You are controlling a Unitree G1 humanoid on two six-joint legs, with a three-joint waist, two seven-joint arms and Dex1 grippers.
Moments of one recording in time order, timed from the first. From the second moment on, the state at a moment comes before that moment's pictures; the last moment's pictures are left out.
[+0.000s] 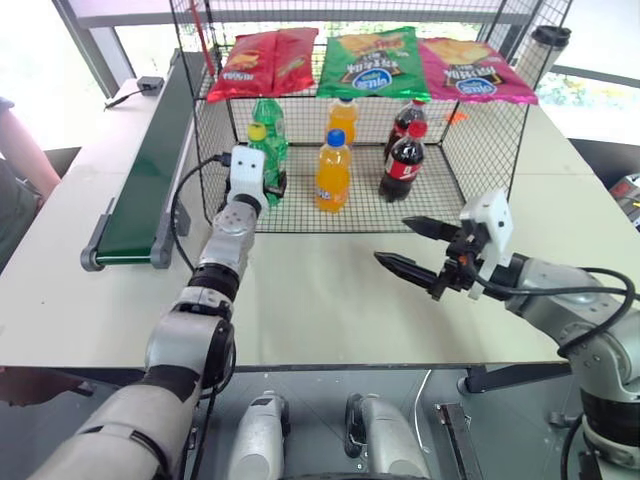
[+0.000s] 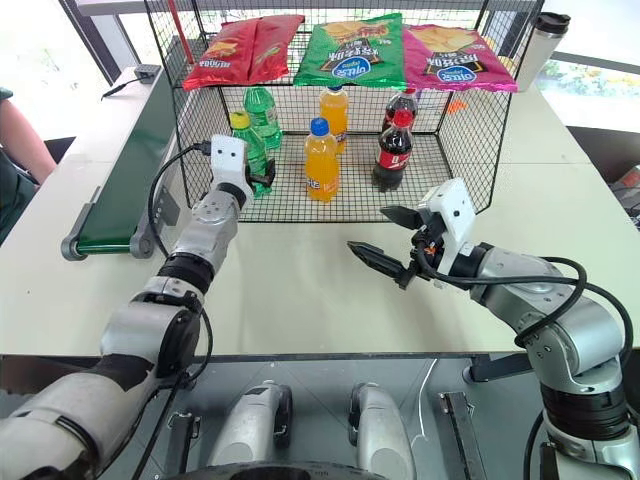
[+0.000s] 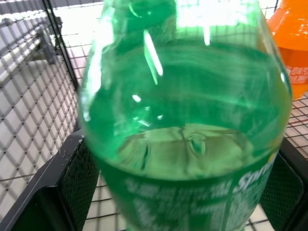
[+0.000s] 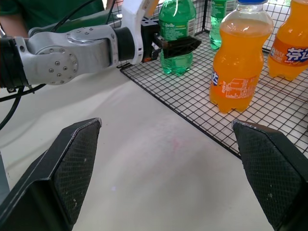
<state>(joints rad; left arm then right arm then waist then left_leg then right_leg) -0.93 0.17 0.05 0.91 -0.05 -0.10 -0.06 -0.25 -0.69 -0.16 -0.55 0.76 0.80 0.60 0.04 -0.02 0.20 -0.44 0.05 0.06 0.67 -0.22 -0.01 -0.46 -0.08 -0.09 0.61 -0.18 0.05</state>
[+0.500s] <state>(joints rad) -0.41 0.31 0.02 -0.19 -0.20 0.52 -0.29 -0.23 -0.68 -0.13 -0.54 0.75 0.79 0.61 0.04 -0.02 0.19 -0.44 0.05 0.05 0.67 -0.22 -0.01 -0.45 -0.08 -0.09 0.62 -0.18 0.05</state>
